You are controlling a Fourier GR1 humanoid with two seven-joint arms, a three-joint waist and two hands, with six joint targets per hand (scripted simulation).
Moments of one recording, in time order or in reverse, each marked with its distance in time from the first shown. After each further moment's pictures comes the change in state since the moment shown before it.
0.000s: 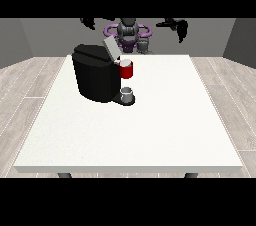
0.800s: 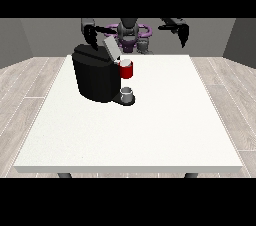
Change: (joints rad) left arm 0.152 0.014 -0.064 -0.332 0.120 0.030 0.105; right arm -0.163 0.005 -0.063 0.205 -0.020 0.040 -0.088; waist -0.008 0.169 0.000
